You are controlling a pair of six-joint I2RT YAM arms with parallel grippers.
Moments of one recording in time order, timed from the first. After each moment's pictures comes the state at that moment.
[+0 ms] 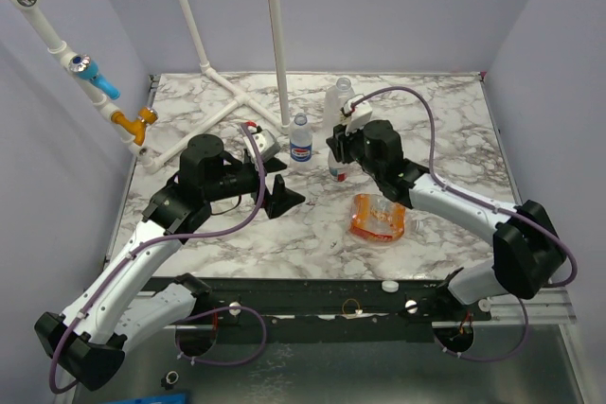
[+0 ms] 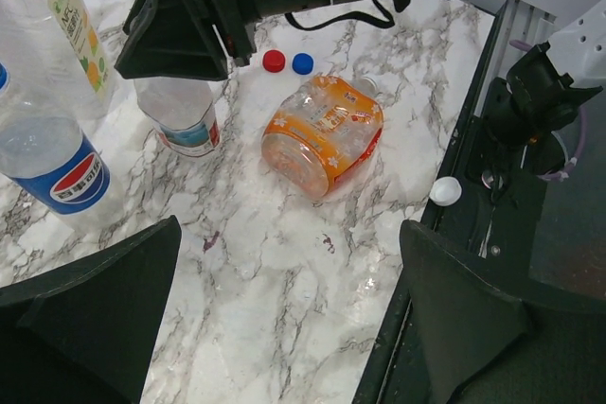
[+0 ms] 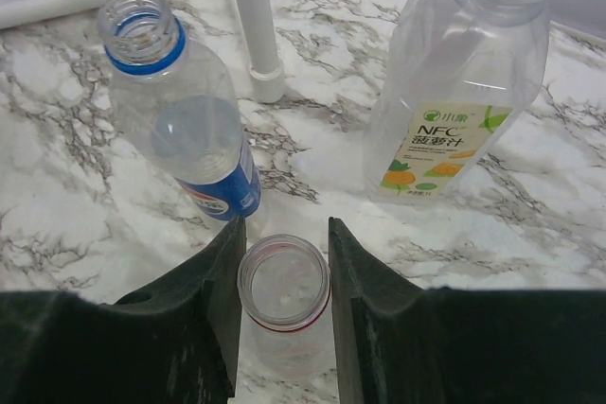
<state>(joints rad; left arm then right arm) -0.56 0.89 0.94 -0.34 0.61 0.02 0.68 1.42 0.95 0.23 0.14 0.03</state>
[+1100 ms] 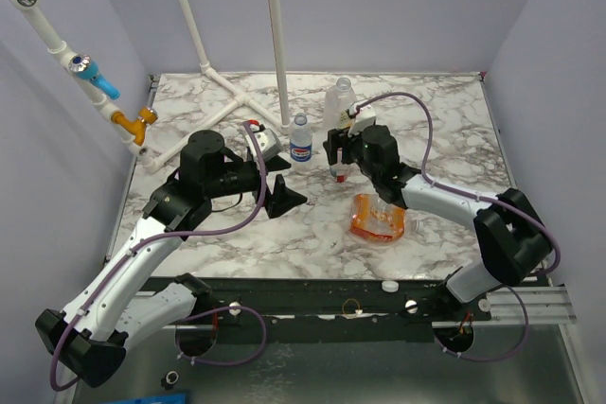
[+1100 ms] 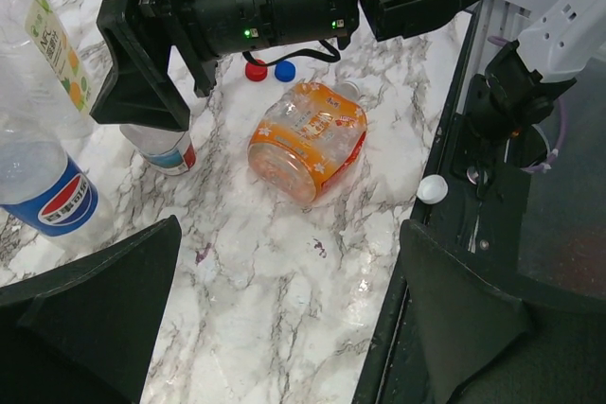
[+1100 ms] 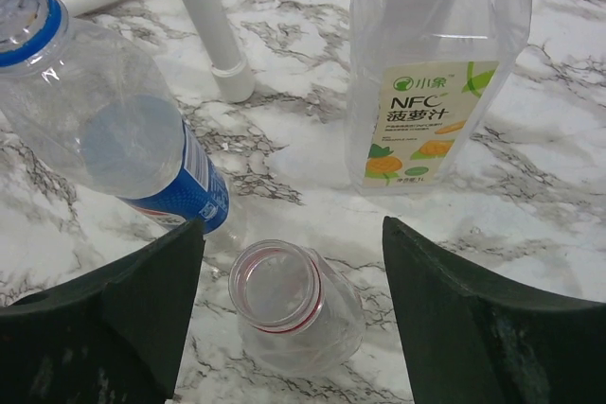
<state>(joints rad) -0.56 0.91 0.97 -0.35 0.67 0.04 0.65 1.55 0.88 0.41 0.19 0.11</state>
